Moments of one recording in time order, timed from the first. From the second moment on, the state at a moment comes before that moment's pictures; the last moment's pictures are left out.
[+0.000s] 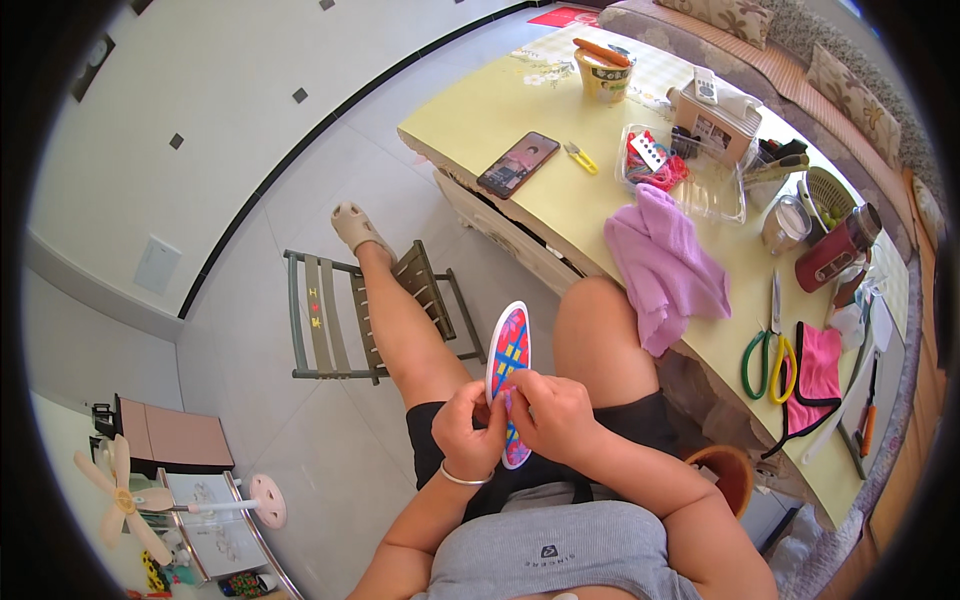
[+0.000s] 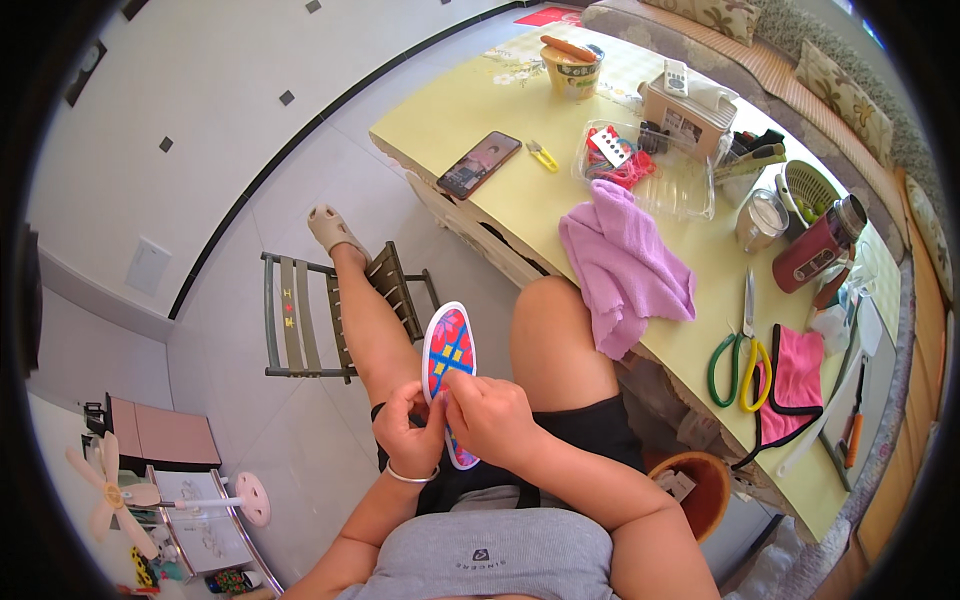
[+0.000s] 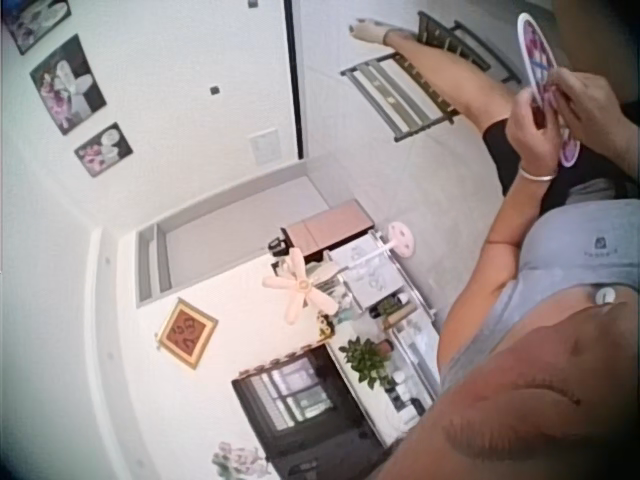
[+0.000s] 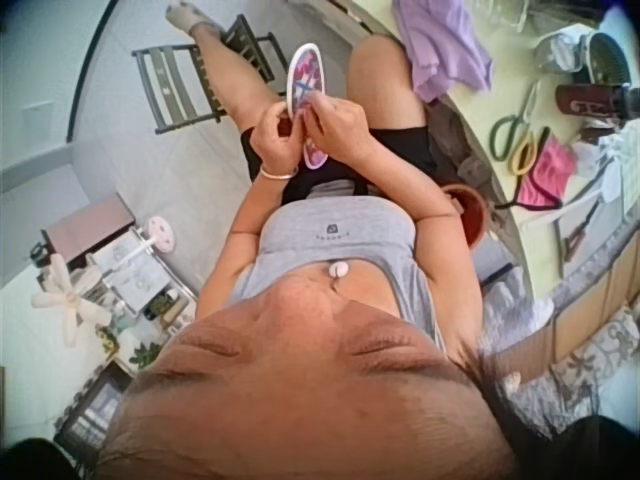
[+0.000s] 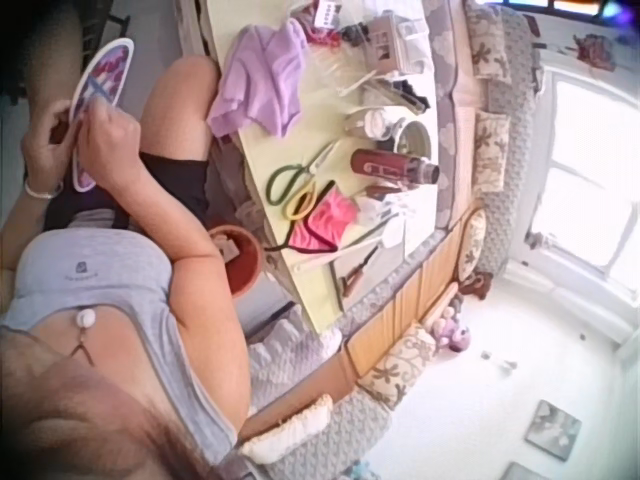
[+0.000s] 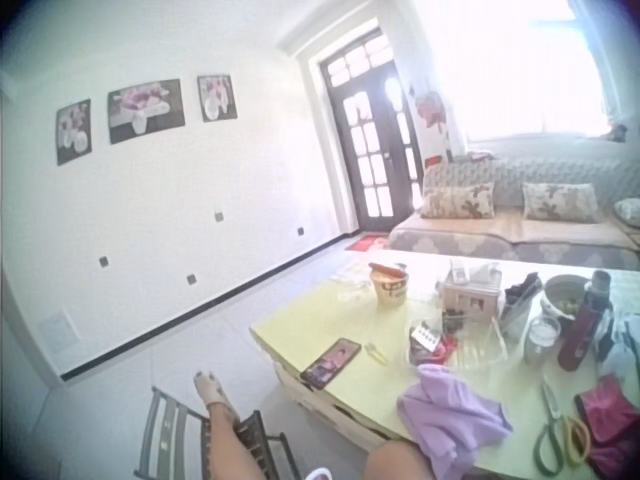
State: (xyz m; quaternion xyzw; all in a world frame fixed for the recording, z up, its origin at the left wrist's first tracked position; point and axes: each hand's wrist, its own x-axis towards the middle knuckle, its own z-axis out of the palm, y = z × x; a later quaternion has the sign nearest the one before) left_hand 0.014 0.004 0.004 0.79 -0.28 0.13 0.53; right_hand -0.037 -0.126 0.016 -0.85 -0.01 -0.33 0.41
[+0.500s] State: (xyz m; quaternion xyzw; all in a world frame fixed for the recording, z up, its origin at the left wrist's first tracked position) left_hand 0.028 0.014 0.001 0.55 -0.18 -0.08 0.81; right_hand -0.031 -0.154 -0.009 -0.51 0.15 -0.14 0.83
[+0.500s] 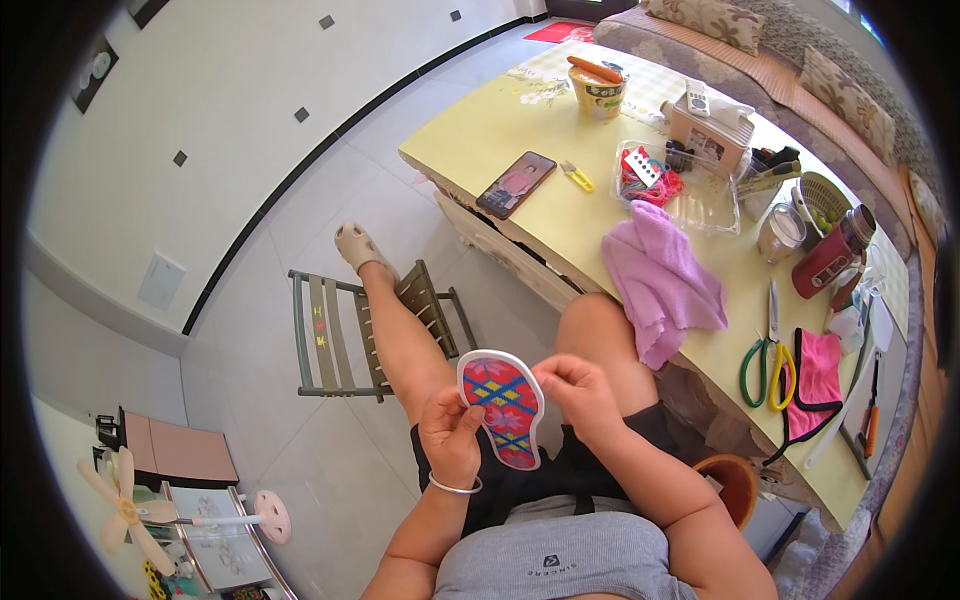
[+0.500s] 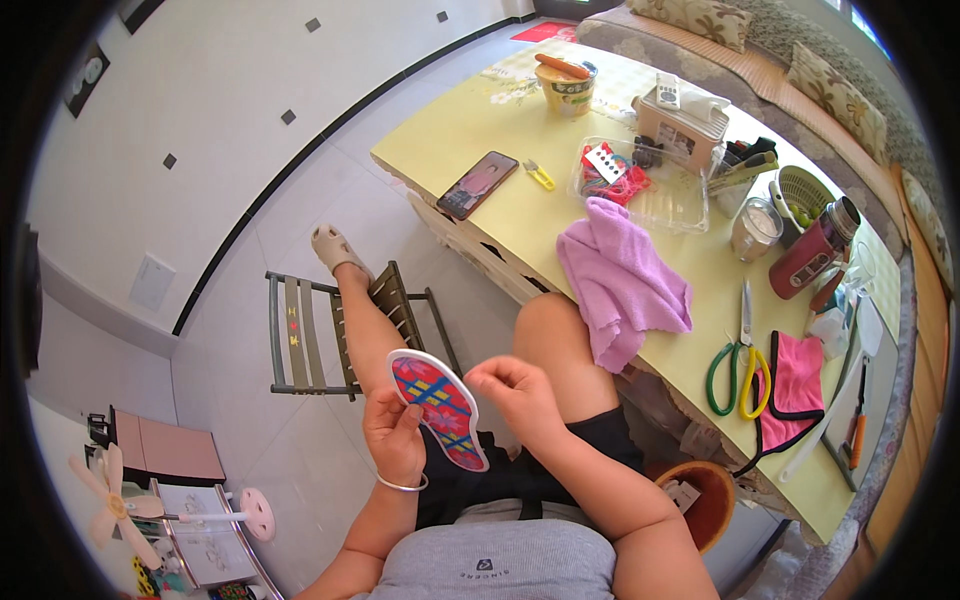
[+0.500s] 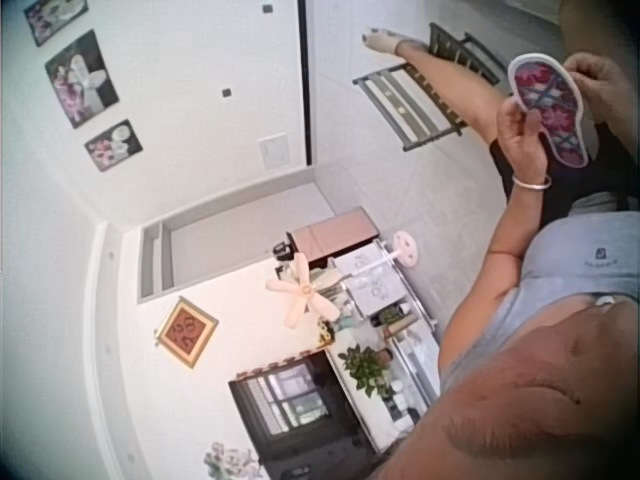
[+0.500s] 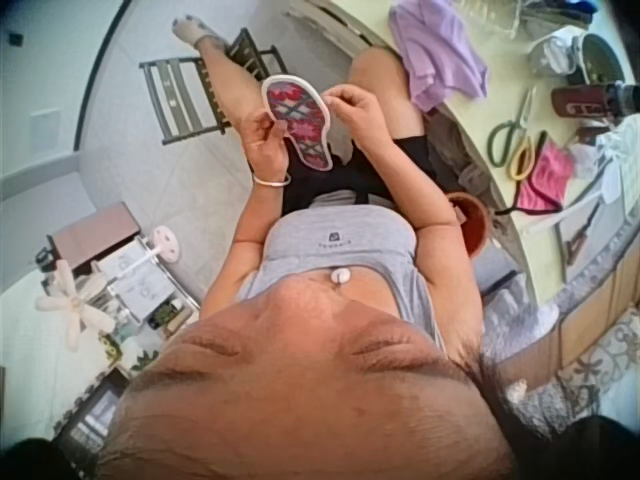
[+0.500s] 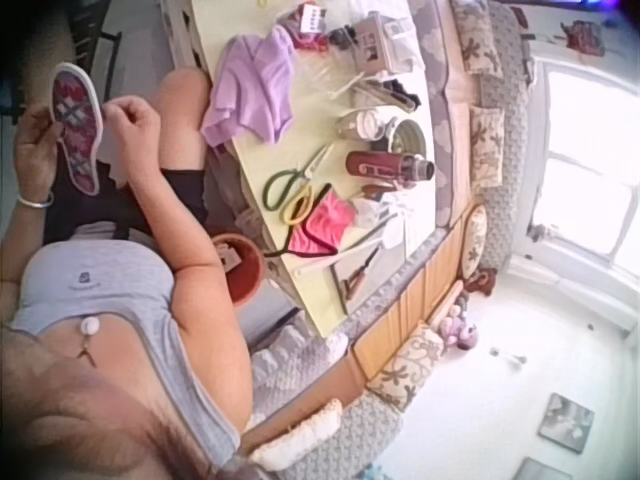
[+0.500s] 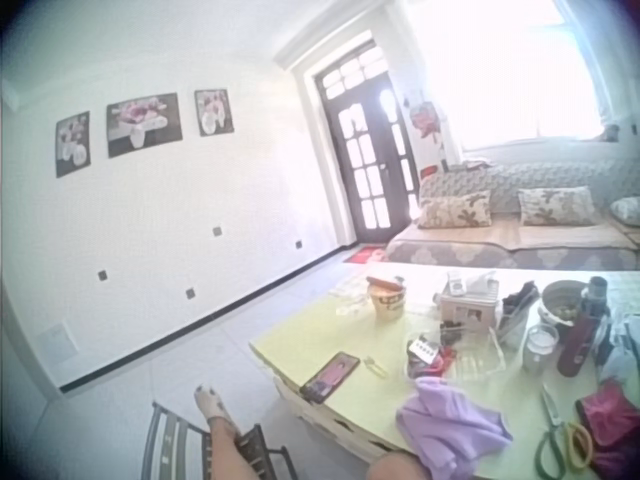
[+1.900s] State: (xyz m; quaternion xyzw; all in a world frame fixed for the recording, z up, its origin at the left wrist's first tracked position) left_hand 0.022 0.001 -0.003 0.41 -0.07 -0.26 0.87; right_hand -0.029 -0.157 -0.011 -0.14 0.10 -0.02 0.98
